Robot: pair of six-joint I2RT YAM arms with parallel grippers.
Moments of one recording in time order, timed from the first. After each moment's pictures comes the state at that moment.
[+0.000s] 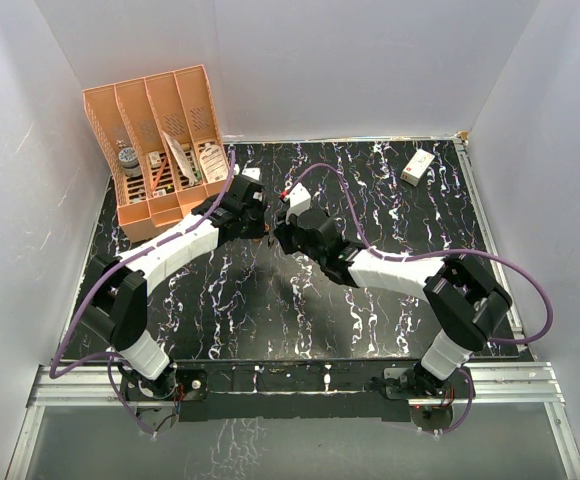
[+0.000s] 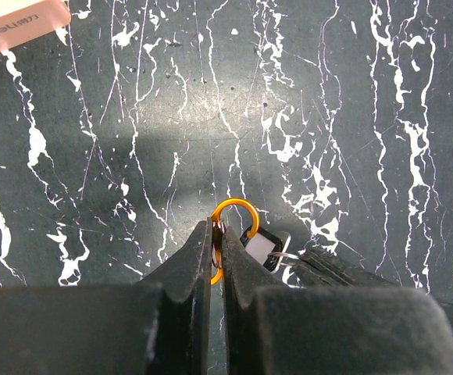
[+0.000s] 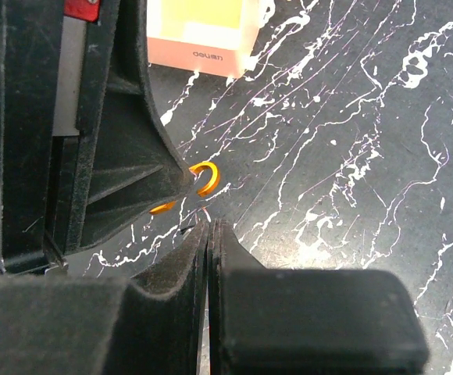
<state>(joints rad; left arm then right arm) -0.59 1.62 1.19 -0.44 -0.17 -0.48 0.81 1.63 0.93 0.36 0.13 0.20</state>
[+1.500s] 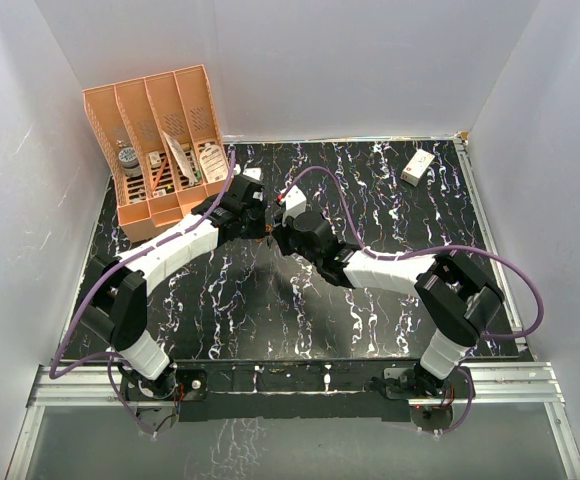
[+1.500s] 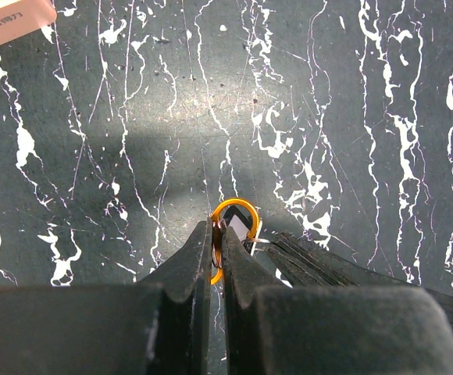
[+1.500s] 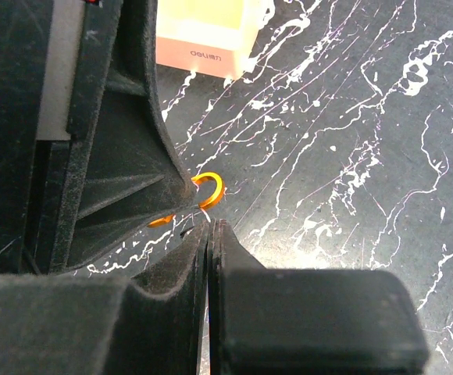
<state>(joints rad) -0.59 1.61 1.20 -0.44 -0.14 -0.48 0.82 1.67 0.93 0.40 0.15 0.16</state>
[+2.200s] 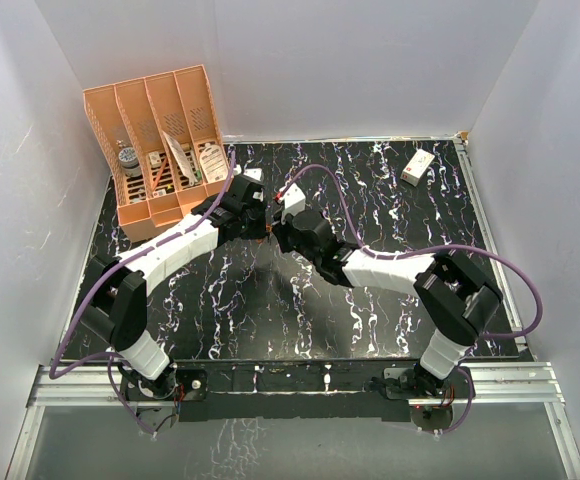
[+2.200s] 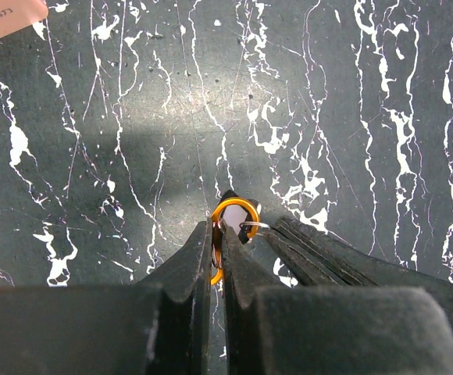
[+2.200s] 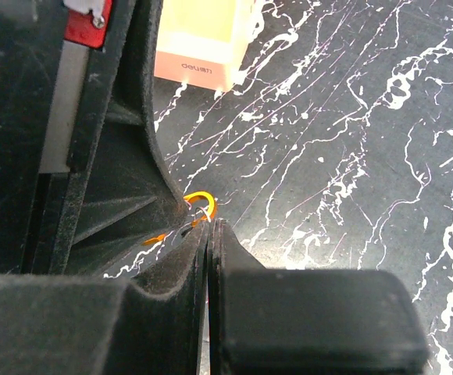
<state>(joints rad) -0.59 1.61 1.20 -0.44 -0.12 -0.48 0.82 1.68 0.95 0.42 0.17 0.13</state>
